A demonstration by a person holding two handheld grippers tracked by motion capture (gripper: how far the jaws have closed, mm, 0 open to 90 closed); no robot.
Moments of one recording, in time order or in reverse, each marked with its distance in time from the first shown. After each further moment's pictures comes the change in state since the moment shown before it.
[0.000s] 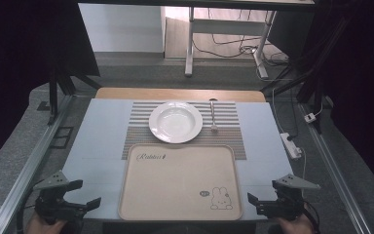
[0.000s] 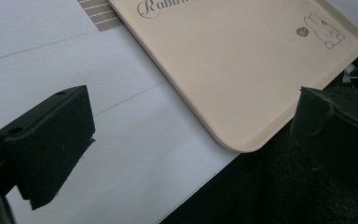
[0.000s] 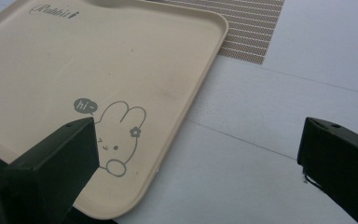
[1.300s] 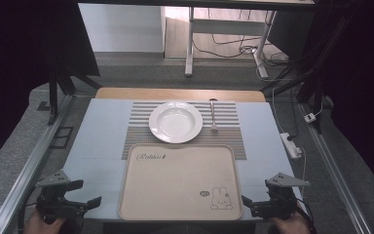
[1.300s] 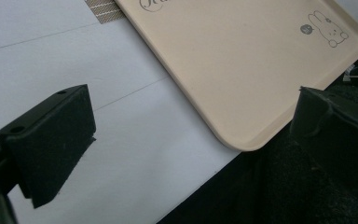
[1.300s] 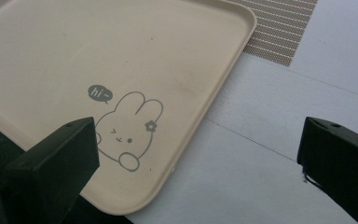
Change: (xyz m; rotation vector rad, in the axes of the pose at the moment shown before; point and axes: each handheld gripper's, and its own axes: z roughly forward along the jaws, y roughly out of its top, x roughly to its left) left arm 0.003 0.002 0.002 0.020 0.000 -0.027; right arm 0.011 0.005 0.009 0.048 0.036 -0.095
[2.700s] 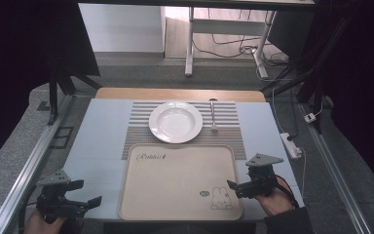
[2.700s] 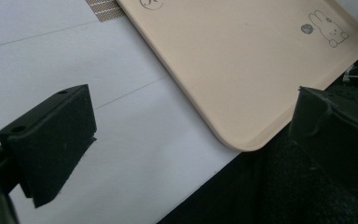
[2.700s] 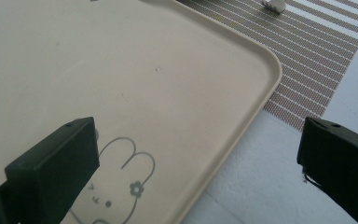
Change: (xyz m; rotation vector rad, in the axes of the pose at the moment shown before) left arm 0.001 0.001 0.001 0.006 -0.004 -0.009; right arm -0.002 0.046 0.051 0.032 0.042 -0.158
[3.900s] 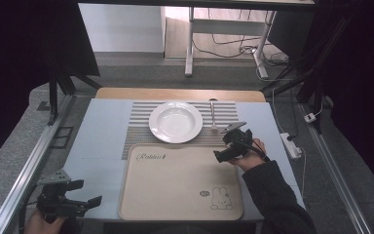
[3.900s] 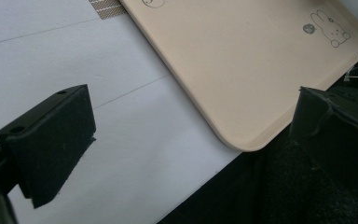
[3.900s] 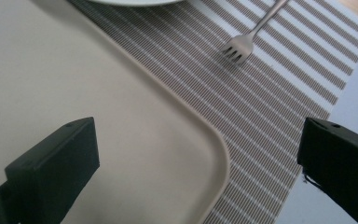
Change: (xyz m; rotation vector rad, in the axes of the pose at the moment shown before) left arm 0.001 0.001 0.001 0.007 0.000 -0.009; right arm -0.037 0.078 0.093 0.147 -0.133 -0.143
